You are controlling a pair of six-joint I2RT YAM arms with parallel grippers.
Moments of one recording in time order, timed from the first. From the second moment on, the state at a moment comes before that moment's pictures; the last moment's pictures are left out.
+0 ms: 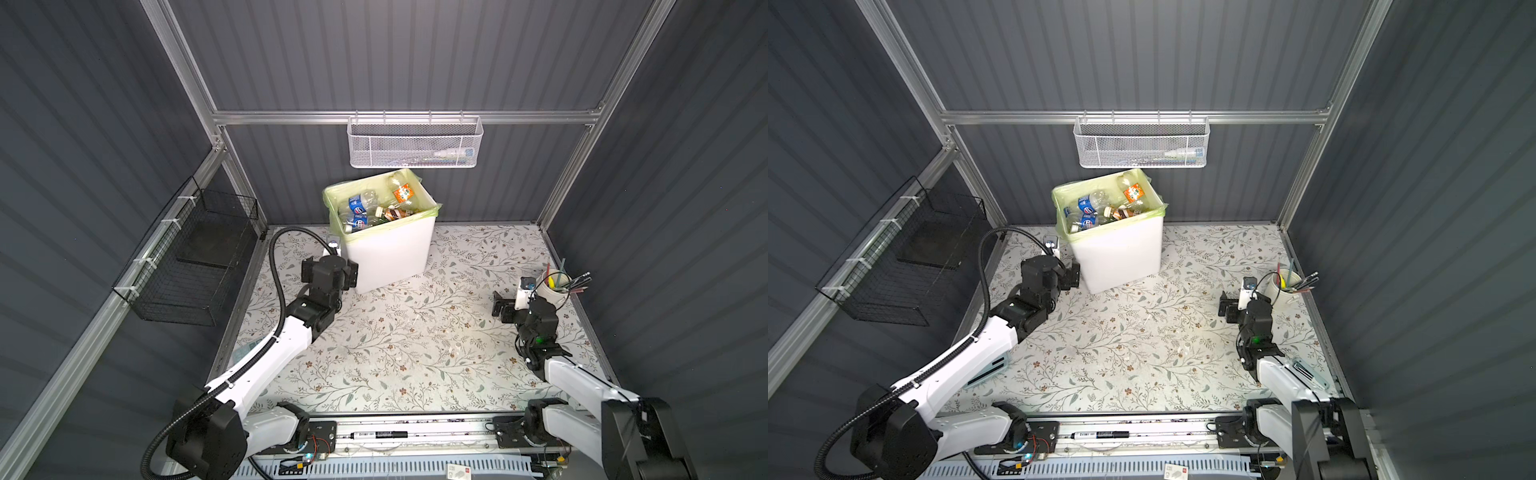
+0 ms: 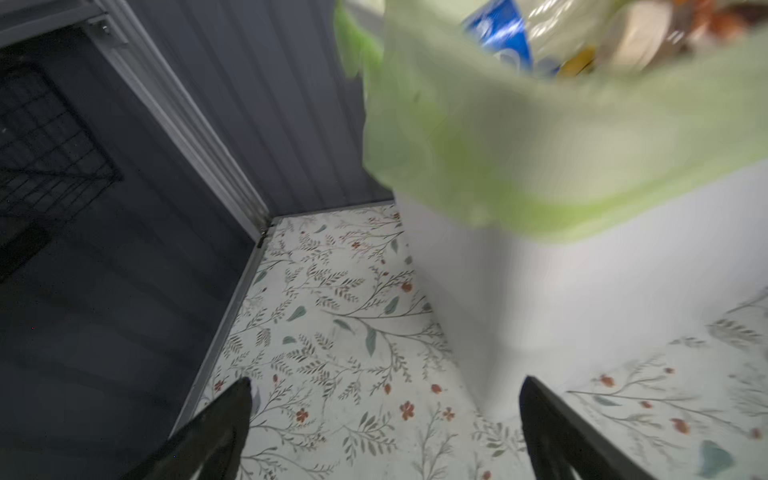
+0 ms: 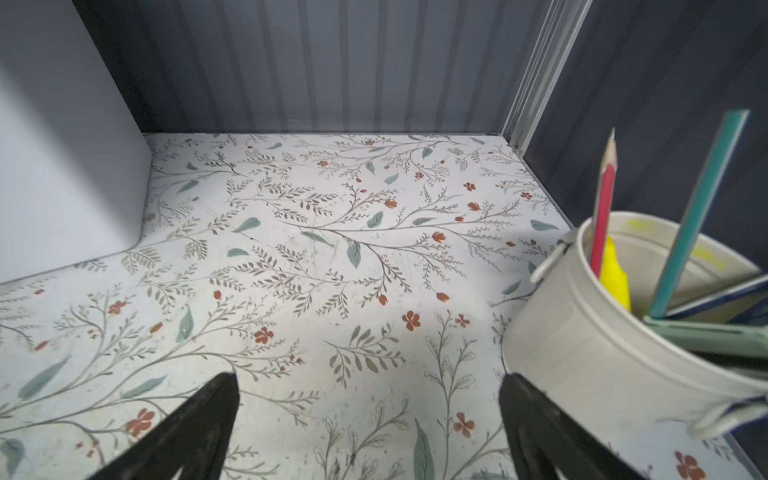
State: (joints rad) left arm -0.48 1.21 0.82 -0.06 -0.61 0.01; right arm 0.05 1.15 0.24 0.59 0.11 -0.02
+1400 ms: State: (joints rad) left arm -0.02 1.71 0.45 0.81 -0.03 -0.01; right arm -0.06 1.46 0.31 0.91 0.03 0.05
